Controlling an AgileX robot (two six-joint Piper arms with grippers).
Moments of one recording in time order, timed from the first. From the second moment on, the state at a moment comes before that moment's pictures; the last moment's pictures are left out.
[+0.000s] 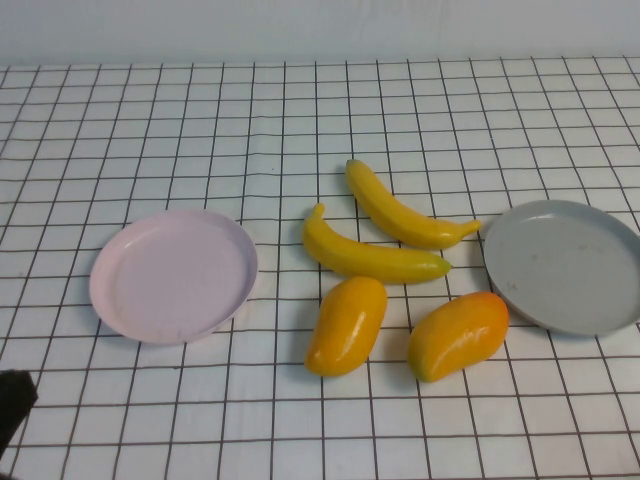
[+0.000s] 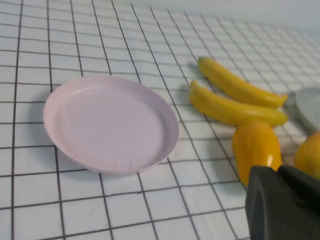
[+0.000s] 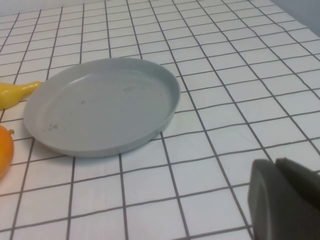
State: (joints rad) right arm -0.05 -0.01 0.03 -0.11 0.34 0.24; left arm -0.03 0.24 -0.43 -0.57 0.69 0.29
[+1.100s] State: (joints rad) right arm -0.05 -0.01 0.03 -0.11 0.34 0.24; left arm -0.72 1.75 -1.33 -0.06 0.79 0.13
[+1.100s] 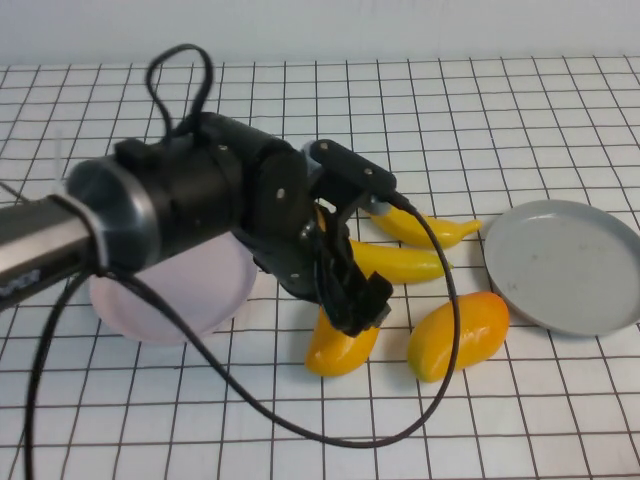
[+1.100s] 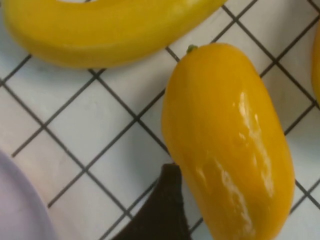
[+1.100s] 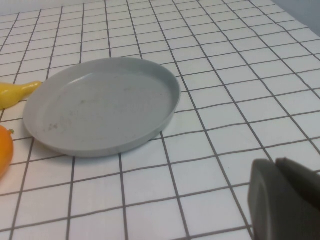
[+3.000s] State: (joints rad) right arm -0.05 -0.01 0.03 -0.11 0.34 0.24; left arm -0.29 1.79 -1.37 0.19 0.81 -0.01
